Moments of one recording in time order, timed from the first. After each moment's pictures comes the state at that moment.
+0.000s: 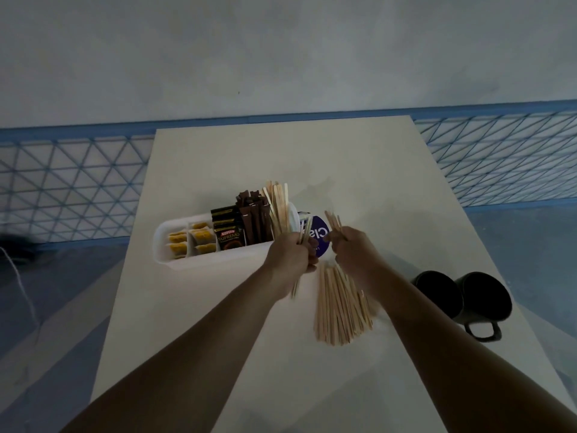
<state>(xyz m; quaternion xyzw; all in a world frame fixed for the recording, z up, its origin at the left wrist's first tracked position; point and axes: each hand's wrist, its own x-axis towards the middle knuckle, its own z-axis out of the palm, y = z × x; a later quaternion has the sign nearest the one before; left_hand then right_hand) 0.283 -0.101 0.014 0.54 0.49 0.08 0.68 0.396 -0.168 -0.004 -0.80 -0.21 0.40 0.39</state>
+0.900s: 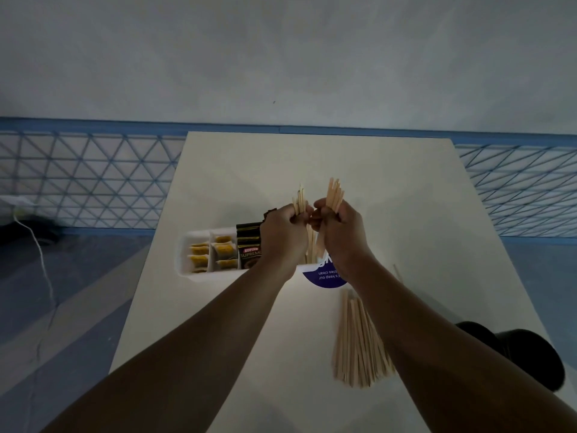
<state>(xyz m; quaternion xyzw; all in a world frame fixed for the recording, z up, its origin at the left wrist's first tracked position) 0.289 -0.026 0.024 0.61 0.55 0.27 0.50 0.382 -0.066 0.005 -0.69 -0.26 0.36 0.58</state>
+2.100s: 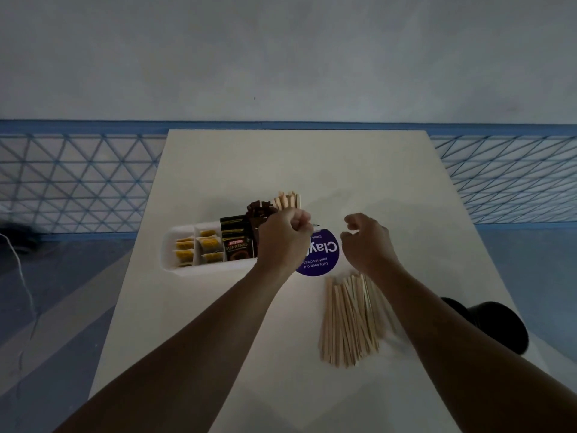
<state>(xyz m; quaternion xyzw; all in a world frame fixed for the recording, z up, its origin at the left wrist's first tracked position) 0.285 -0.058 0.023 0.70 0.49 0.23 0.46 0.424 -0.133 0.004 -0.88 -0.33 0.22 0.27</state>
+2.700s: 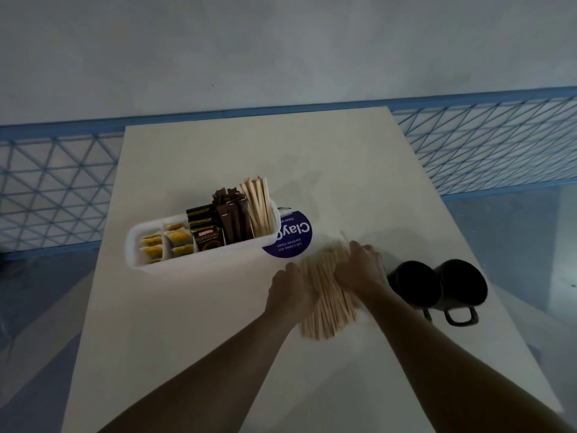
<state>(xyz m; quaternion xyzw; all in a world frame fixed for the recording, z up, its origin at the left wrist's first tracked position) 0.287 -0.146 -0.055 0.78 0.47 -0.07 0.40 0.415 -0.212 -0.041 -0.92 -0.24 0.27 0.13</state>
